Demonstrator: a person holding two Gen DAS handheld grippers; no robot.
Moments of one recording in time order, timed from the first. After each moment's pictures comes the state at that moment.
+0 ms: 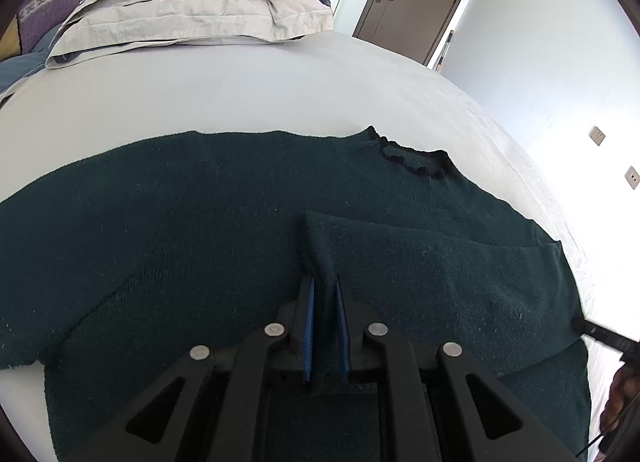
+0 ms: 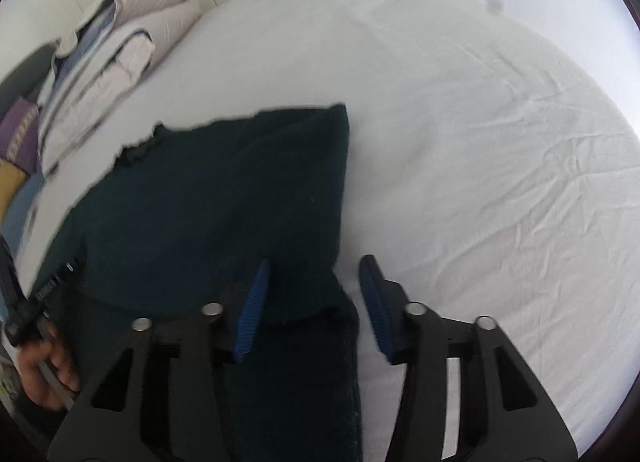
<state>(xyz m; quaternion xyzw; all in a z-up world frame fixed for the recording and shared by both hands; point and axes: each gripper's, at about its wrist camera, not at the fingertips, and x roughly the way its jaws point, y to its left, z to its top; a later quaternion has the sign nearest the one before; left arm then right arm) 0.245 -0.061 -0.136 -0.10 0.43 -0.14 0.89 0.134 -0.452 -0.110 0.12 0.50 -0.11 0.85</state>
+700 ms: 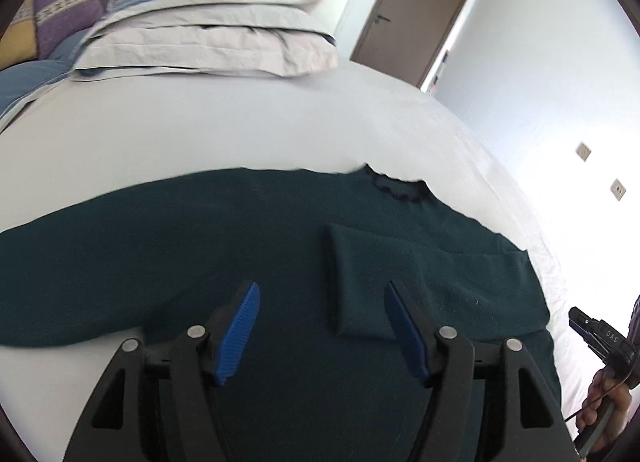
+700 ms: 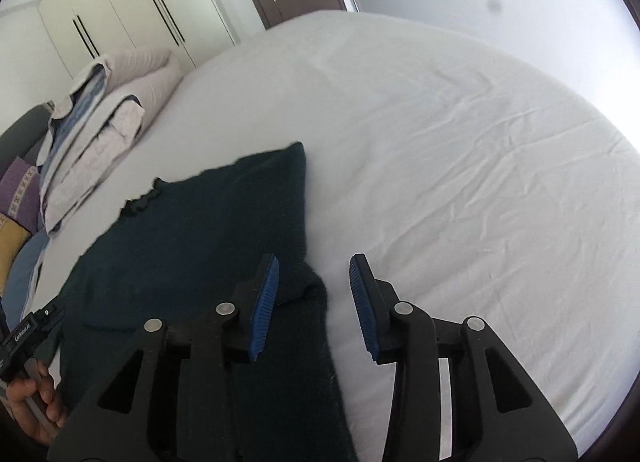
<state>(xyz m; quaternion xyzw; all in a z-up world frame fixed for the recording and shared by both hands) 0.192 -0.005 -0.079 -0.13 0.40 -0.14 0.90 0.067 -0.451 -0.067 0.20 0.37 -0.13 0.90</state>
